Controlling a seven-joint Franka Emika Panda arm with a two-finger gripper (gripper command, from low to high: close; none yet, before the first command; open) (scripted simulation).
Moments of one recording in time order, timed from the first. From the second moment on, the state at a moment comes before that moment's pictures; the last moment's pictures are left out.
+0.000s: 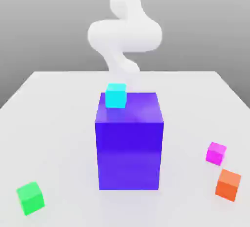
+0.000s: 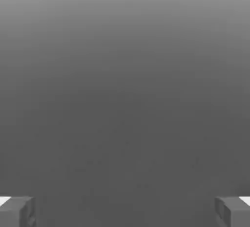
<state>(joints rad) 0.06 -0.71 0.02 -2.35 0.03 2.35 0.77</state>
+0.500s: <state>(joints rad) 0.38 -0.17 0.26 -2.65 0.10 2.70 0.64</state>
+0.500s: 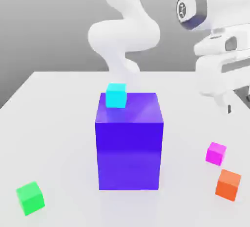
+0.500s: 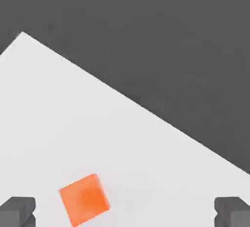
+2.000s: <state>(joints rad) 0.13 0.14 -0.16 -2.55 0.00 2.69 0.57</state>
